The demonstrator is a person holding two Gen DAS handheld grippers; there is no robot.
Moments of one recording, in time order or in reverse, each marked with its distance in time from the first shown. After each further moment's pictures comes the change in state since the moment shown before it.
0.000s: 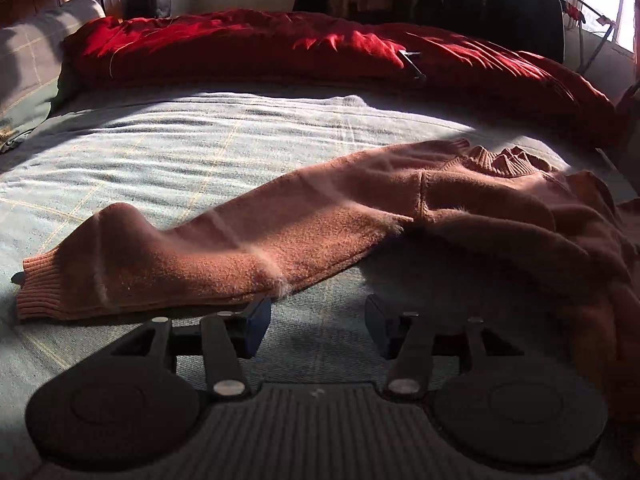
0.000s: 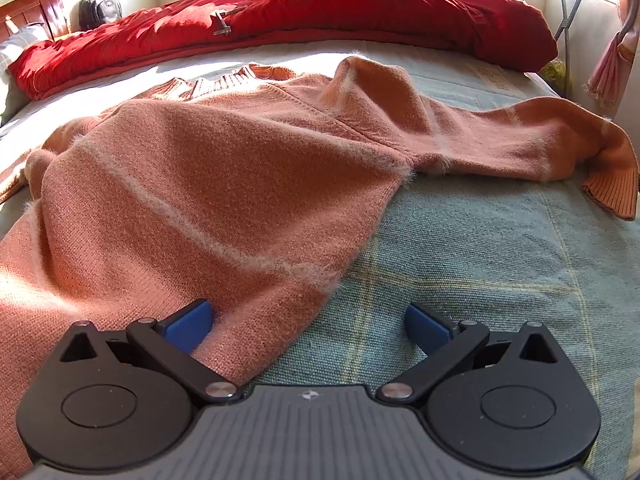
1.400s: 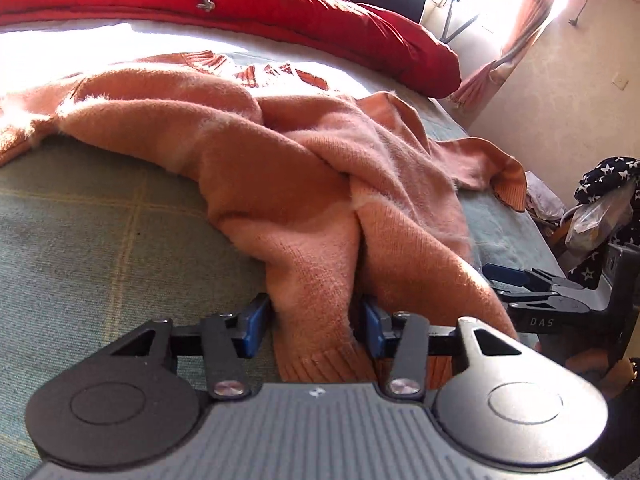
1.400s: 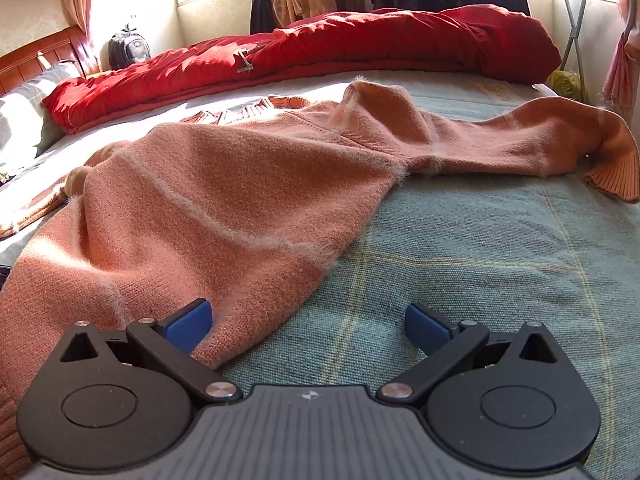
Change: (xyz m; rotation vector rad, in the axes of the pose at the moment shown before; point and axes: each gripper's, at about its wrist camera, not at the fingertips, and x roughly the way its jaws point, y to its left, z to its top) left arm 0.049 -0.164 -0.032 -0.024 0.079 -0.460; right arm -0.021 -0.020 -0.030 0.018 -0.118 0.113
